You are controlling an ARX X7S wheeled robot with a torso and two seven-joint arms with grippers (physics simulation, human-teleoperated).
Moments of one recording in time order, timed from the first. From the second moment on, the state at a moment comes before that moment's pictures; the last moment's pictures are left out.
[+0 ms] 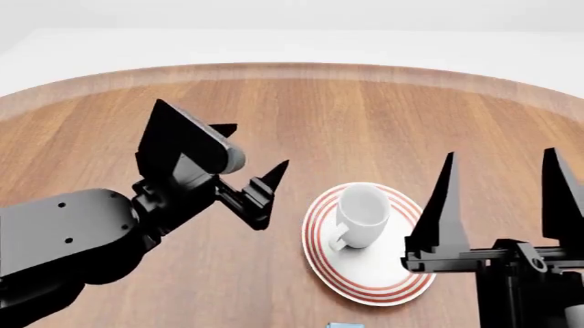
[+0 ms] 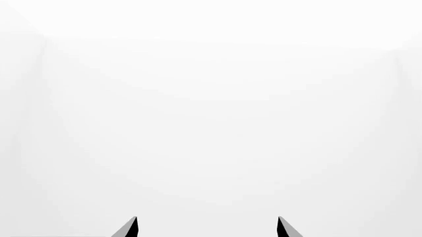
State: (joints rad) left arm -1.30 -0.89 1.30 0.36 -1.29 -0.23 -0.30; right arm -0.03 0.46 -0.12 -0.66 0.19 -0.20 0.35
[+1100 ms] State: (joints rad) left arm -1.27 -1.02 1.24 0.45 -1.22 -0.15 -0.40; right arm 0.19 0.74 -0.69 -1.01 0.26 0.14 0.86
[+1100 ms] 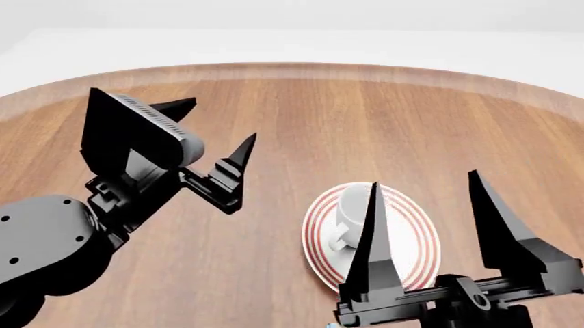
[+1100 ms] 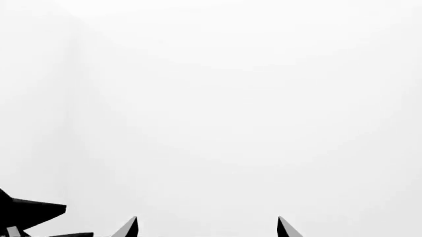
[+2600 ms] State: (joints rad) left arm -1.24 -1.00 1.23 0.44 -1.24 -0.16 -0.40; right arm 0.61 0.60 -1.02 -1.04 1.22 0.42 1.57
